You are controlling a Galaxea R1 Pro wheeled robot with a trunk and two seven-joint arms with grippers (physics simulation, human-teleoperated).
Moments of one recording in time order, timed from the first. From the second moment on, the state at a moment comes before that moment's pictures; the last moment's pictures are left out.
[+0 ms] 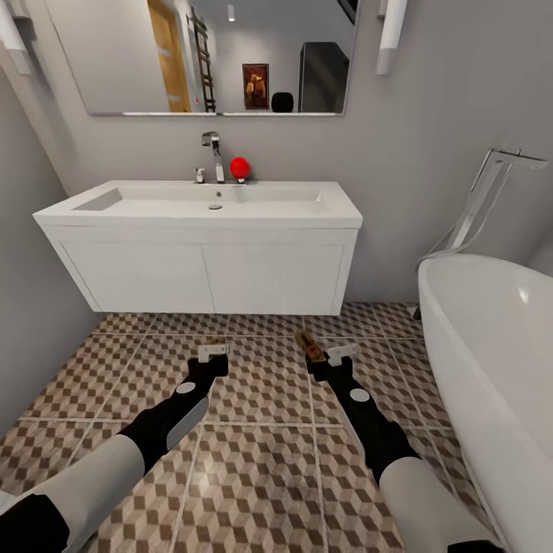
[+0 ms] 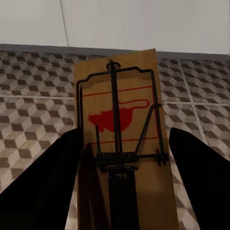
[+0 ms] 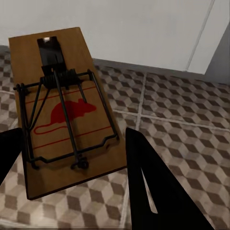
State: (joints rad) left arm -0.82 0.09 -0.74 -0.66 0.69 -0.06 0.32; right arm -0.71 0.13 0.05 -0.70 0.15 -0.03 0.02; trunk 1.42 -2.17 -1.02
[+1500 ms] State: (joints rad) left arm -0.81 0.10 -0.74 -0.67 0.69 -0.05 0.32; right arm -0.71 0.13 0.05 -0.70 0.15 -0.03 0.02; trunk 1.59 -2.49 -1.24
